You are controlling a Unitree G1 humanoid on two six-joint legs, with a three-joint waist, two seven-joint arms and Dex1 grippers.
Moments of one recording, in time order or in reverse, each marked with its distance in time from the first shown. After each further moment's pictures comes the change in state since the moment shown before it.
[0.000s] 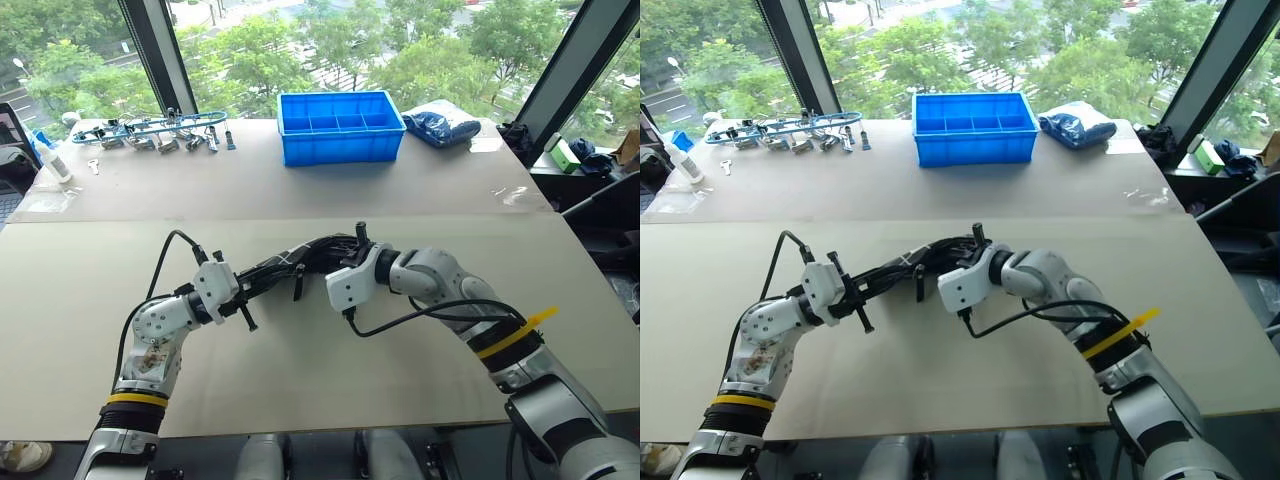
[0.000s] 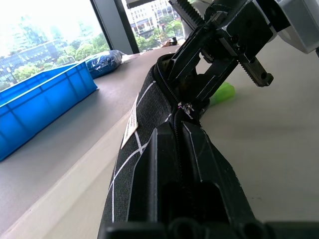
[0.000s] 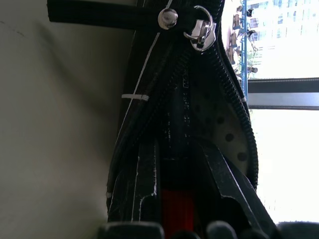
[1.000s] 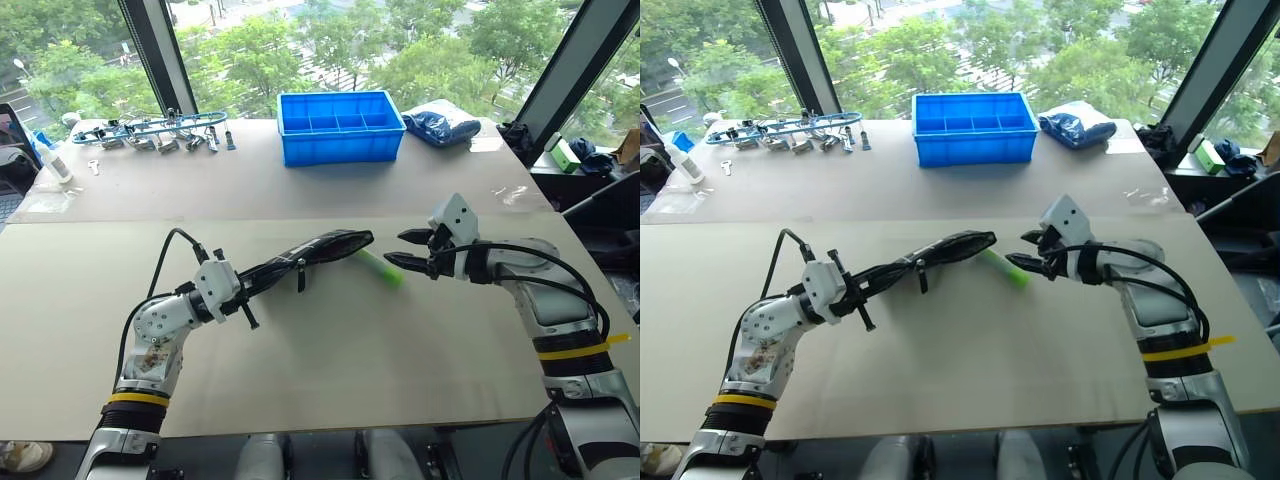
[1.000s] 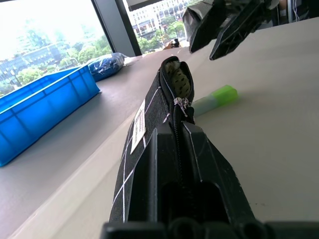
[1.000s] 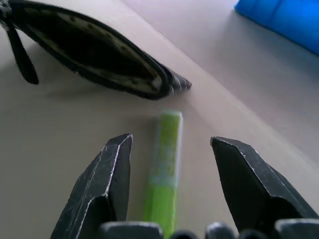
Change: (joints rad) left arm -0.003 -0.004 0.001 -0.015 0.003 0.004 0.013; right arm 0.145 -0.149 -0.393 -0.097 0.830 0.835 0.295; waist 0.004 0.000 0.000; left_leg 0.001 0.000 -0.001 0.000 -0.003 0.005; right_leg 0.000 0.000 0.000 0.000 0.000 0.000
